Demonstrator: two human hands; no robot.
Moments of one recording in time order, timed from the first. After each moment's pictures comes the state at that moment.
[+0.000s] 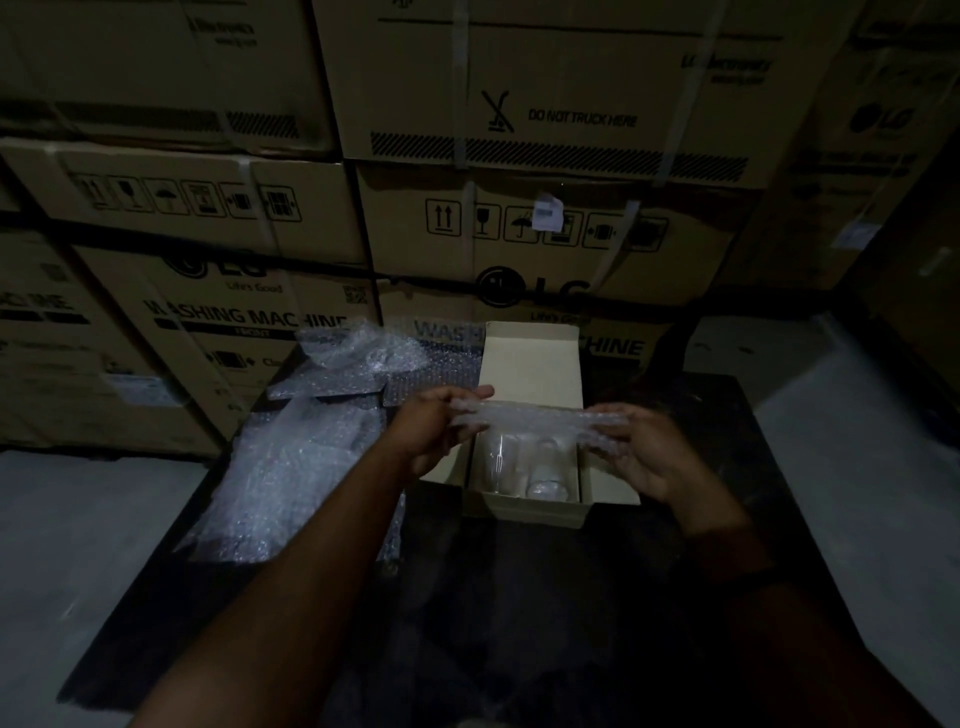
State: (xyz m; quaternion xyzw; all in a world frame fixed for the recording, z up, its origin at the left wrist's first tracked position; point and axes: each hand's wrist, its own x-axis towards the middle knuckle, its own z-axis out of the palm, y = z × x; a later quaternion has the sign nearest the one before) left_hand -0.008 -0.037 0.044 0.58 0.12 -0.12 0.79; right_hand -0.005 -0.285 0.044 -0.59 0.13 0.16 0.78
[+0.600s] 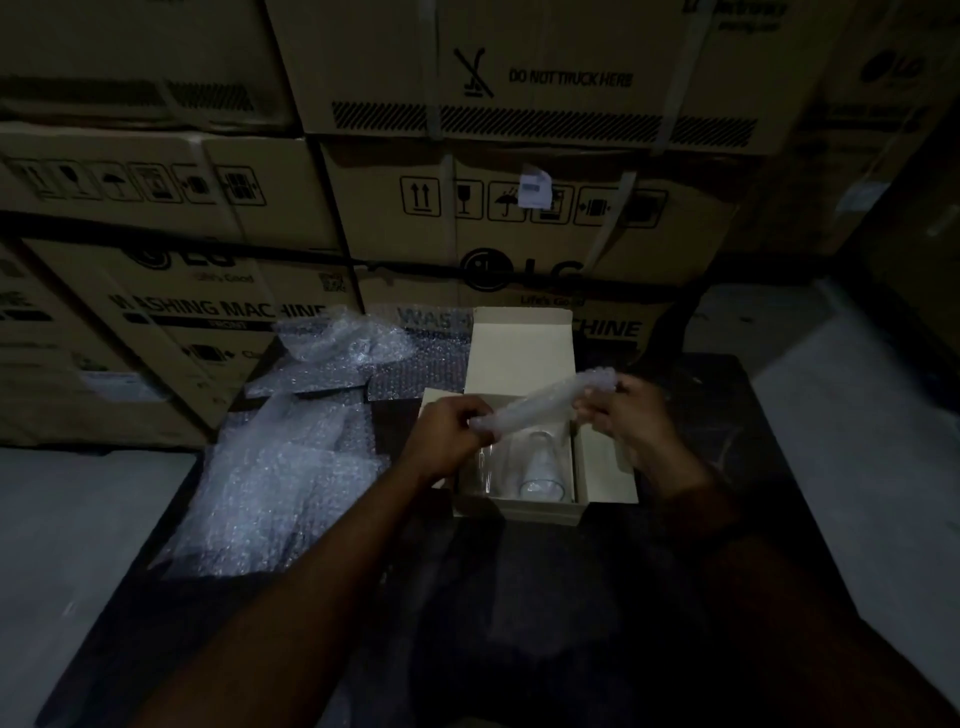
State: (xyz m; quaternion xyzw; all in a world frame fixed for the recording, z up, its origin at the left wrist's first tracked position) left_hand 0.013 -0.056 0.005 0.89 -0.02 -0.04 0.46; right_hand 0.050 -0.283 0.009 -0.66 0.16 0.06 0.73
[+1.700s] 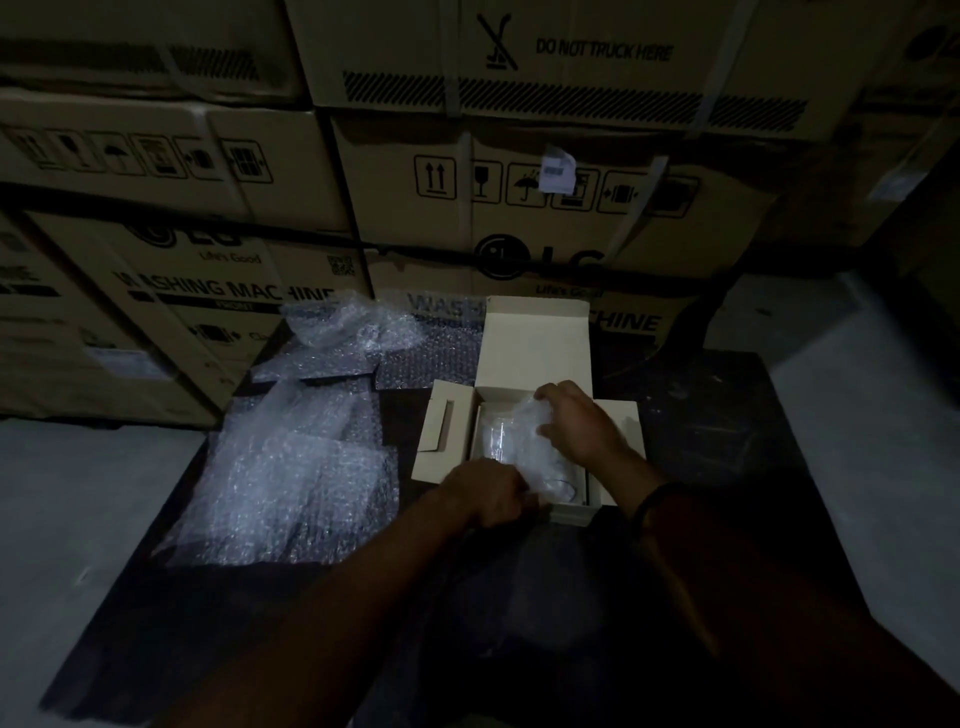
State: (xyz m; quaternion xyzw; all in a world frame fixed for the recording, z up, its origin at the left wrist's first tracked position) left_hand 0.000 -0.083 -0.043 0.93 -0.15 -0.30 0.18; right_hand 0.080 -0.246 -0.058 -0.95 -0.13 0.07 0.27
